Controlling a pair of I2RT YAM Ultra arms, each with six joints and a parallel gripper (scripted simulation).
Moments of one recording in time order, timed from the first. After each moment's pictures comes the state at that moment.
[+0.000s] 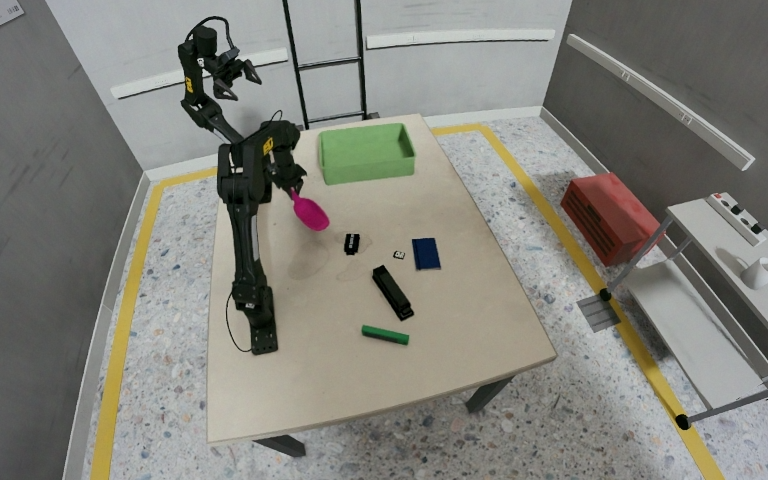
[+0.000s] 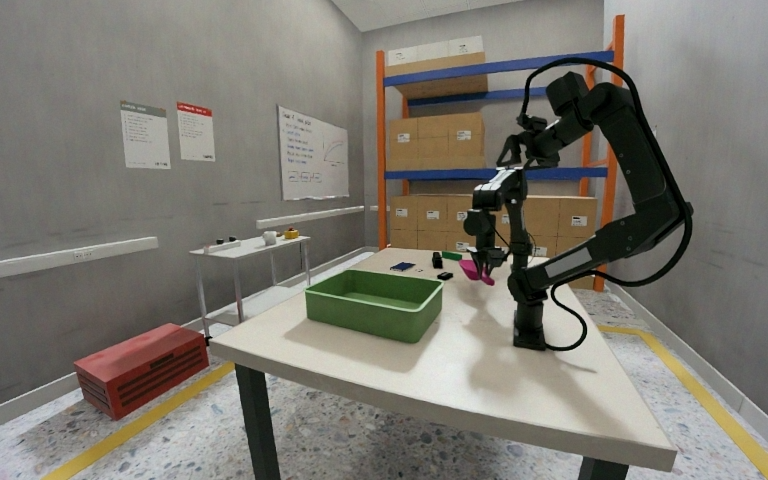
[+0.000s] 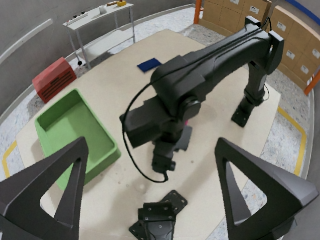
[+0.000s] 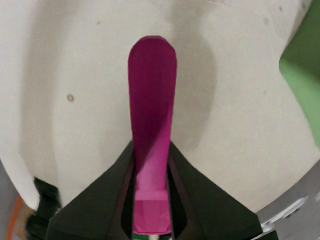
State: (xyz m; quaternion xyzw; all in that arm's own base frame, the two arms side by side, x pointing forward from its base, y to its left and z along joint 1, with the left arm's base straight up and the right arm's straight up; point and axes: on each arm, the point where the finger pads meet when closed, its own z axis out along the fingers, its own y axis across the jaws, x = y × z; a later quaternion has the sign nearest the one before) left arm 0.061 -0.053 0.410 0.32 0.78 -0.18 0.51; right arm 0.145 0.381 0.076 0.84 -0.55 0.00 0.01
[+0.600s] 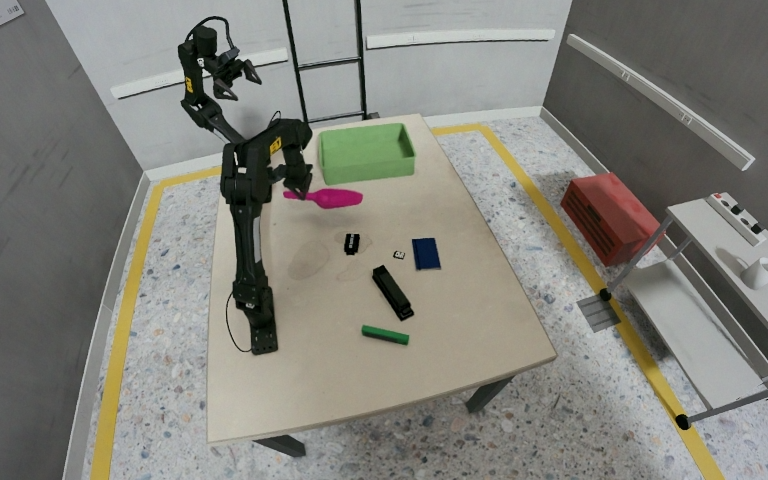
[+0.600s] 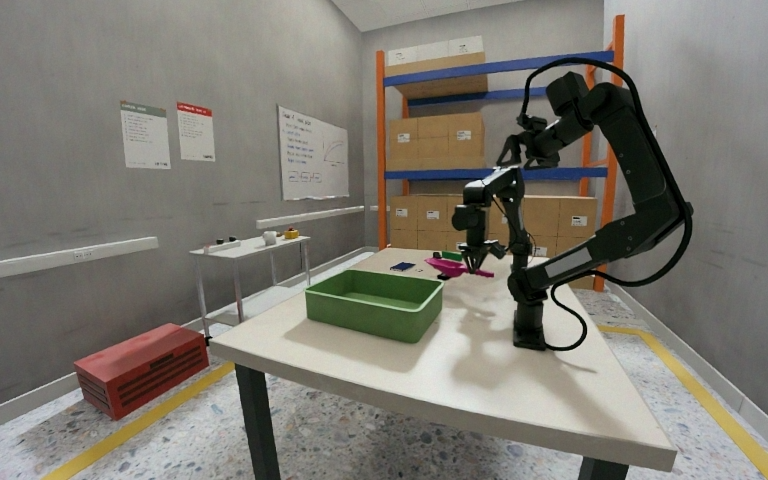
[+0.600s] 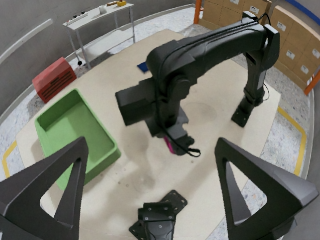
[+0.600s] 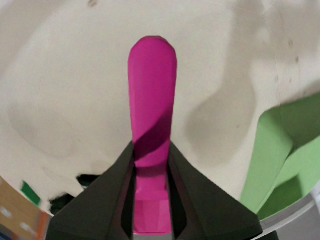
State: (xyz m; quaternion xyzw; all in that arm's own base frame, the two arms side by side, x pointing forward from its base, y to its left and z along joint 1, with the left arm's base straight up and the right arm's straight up) left arm 0.061 -0.053 0.410 0.32 0.78 -0.18 0.51; right arm 0.177 0.360 0.086 0.98 -0.21 0.01 0.01
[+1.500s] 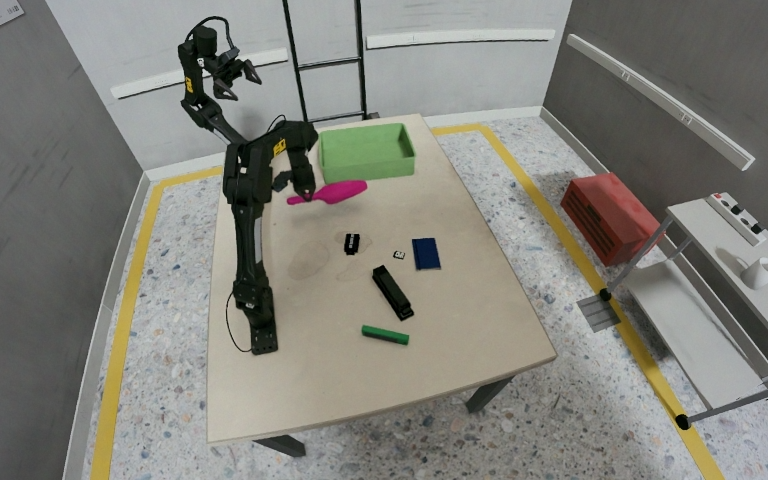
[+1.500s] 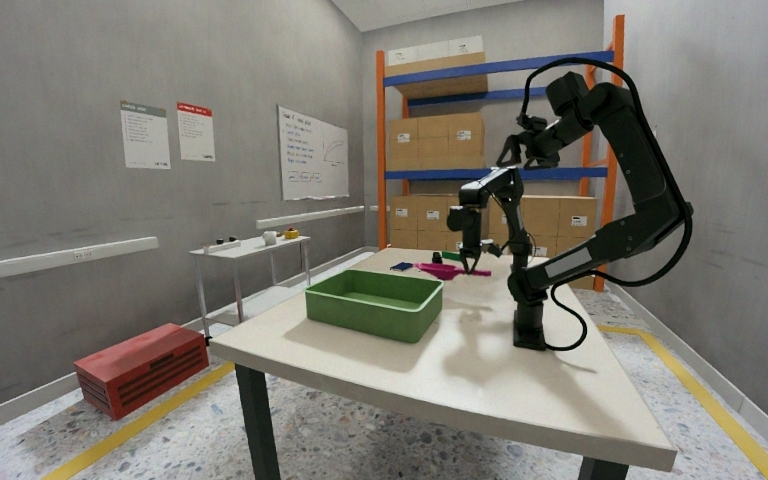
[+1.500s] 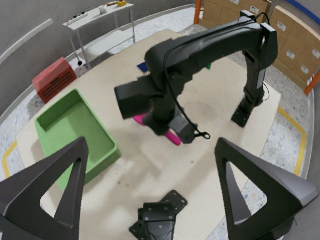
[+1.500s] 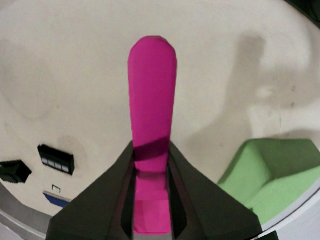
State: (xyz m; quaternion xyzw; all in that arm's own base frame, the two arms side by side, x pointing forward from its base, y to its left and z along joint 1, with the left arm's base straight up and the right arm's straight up) left arm 0.061 -0.053 0.410 0.32 0.78 -0.18 0.51; right arm 0.190 0.353 0.078 1.00 -0.02 0.00 0.01
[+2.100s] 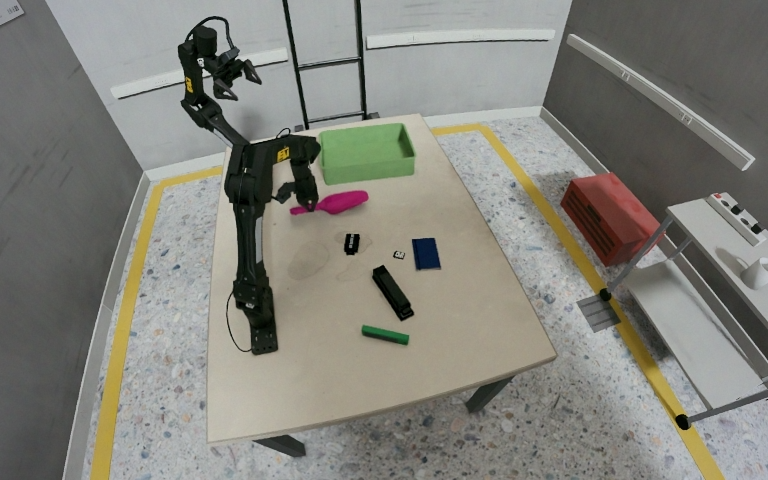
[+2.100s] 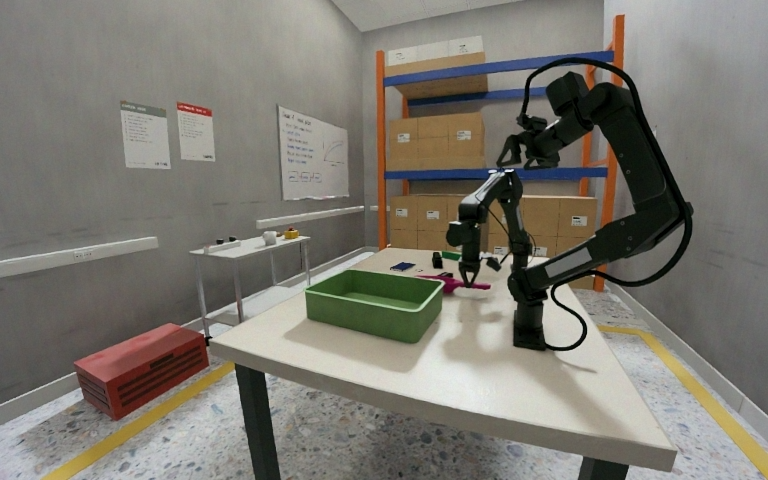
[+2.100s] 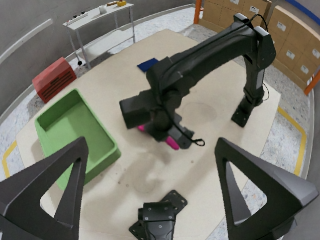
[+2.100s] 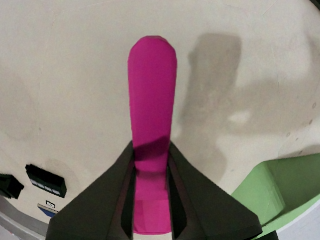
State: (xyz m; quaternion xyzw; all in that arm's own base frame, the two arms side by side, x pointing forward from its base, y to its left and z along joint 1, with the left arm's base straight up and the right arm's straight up) left arm 0.061 -0.053 0.410 0.32 0.78 -0.18 0.51; right arm 0.191 0.352 0.035 1.00 -0.02 0.00 0.01
